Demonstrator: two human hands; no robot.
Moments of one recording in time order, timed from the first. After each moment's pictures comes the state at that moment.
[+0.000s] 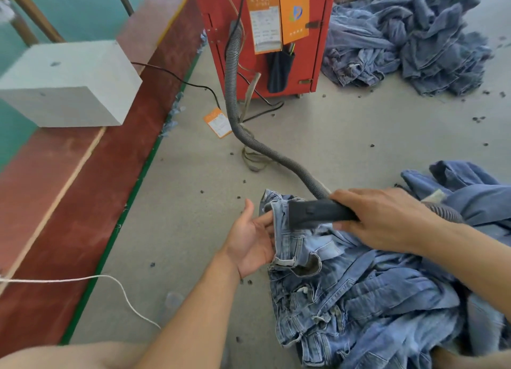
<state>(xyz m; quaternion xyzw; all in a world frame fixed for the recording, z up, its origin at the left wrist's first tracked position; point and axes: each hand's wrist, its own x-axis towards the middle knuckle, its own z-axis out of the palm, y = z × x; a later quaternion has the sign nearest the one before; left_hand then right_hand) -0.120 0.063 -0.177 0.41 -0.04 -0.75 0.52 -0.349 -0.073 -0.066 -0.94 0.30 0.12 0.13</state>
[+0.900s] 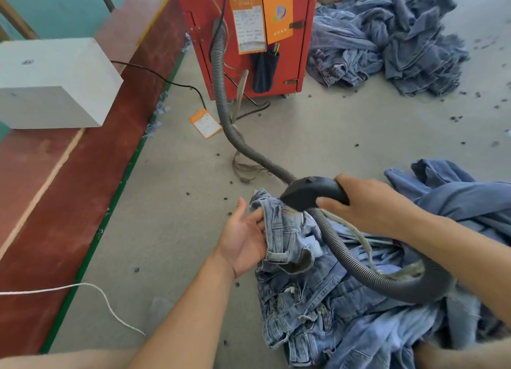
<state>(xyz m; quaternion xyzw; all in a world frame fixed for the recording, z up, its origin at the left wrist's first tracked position) -0.135 0.047 -0.179 0.39 -0.02 -0.74 0.55 -0.353 -0.094 -0.083 -0.88 0.42 0.05 0.20</state>
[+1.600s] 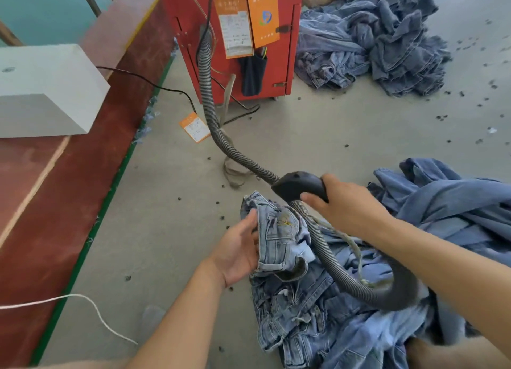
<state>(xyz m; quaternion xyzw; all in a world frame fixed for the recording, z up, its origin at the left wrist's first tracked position) -0.142 0.050 -0.174 0.44 -0.04 -0.75 0.49 -0.340 -0.091 -0.100 -0.85 0.48 0.01 0.20</state>
